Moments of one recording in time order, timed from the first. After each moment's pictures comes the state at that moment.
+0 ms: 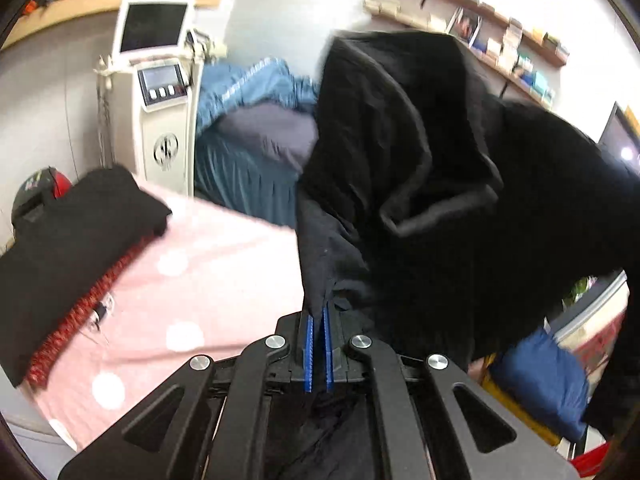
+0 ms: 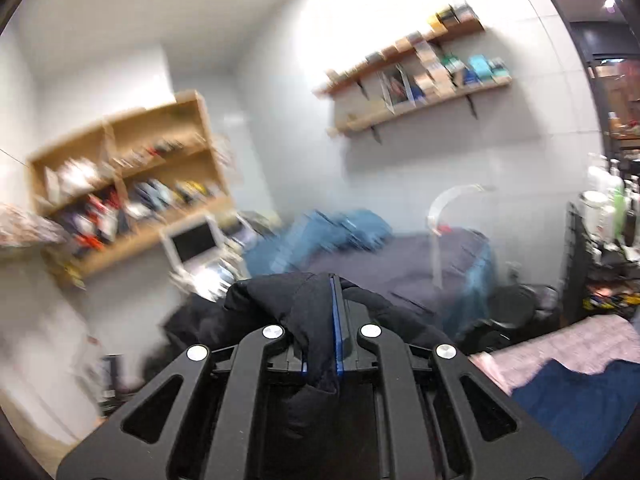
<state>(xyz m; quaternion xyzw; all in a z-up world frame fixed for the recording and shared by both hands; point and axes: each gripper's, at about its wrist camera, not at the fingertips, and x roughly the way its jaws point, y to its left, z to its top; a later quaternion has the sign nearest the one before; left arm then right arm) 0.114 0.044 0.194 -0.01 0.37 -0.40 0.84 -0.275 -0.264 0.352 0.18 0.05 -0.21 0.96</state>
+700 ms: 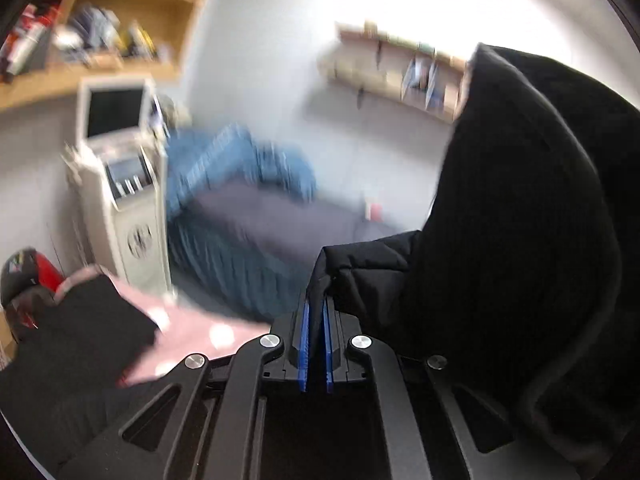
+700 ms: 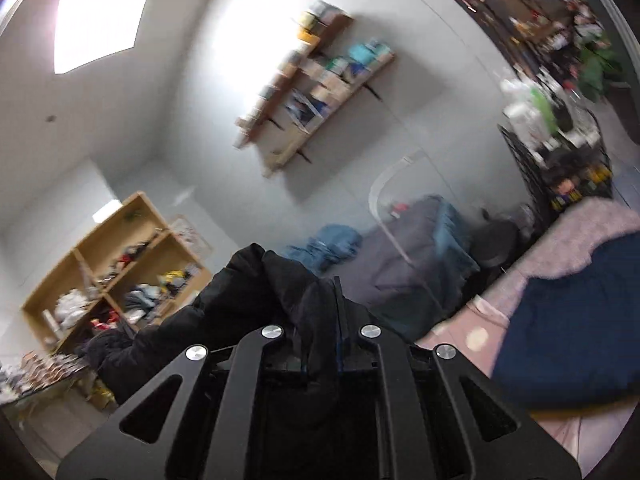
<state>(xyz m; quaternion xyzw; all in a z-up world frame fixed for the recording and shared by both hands) 0.165 -0.045 0.286 0.02 0.32 -0.45 0.83 -0.381 -0.310 0.305 0.41 0.00 -0.32 0.85</state>
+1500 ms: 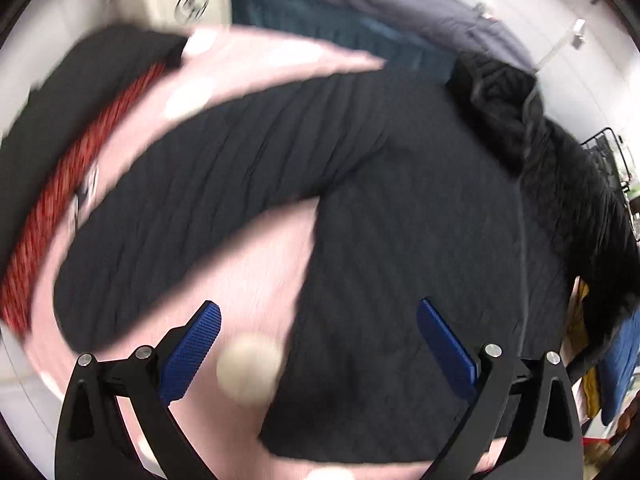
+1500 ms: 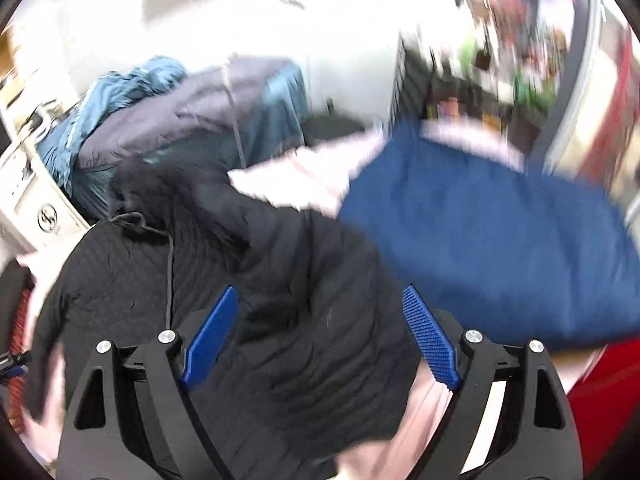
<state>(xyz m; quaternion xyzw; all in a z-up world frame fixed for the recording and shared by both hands) 0.176 -0.026 -0.077 0.12 0.60 -0.28 0.74 -0.273 -0.302 0.055 0.23 0.34 -0.51 0.75</state>
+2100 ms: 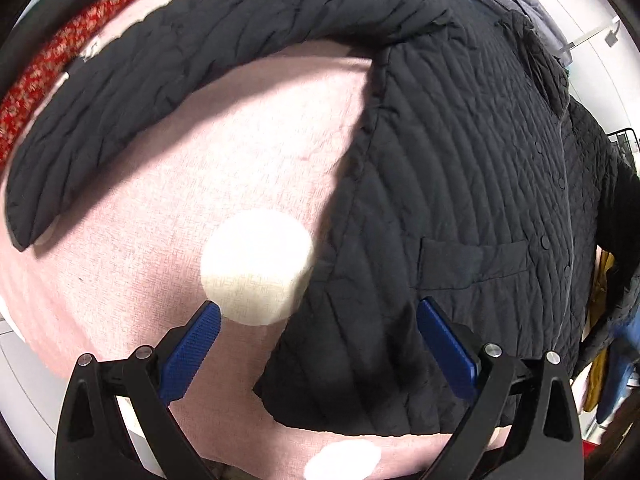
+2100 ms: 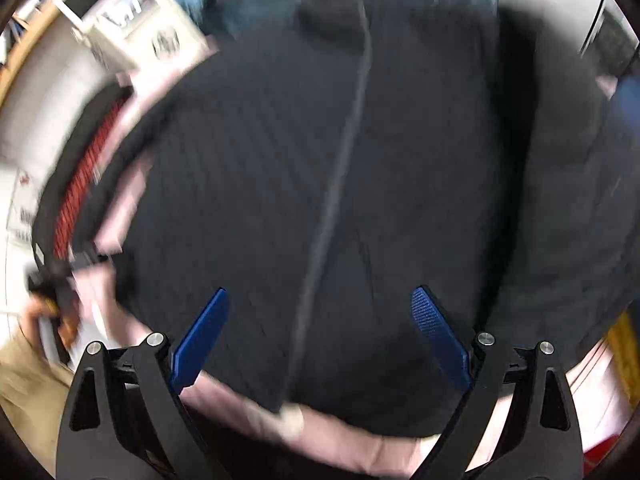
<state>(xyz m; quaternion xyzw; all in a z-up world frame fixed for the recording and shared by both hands) 0.135 0.027 -0.168 0.11 0.67 -0.26 0.69 -0.170 -0.209 -0.086 0.31 0.57 -0.19 0.74</state>
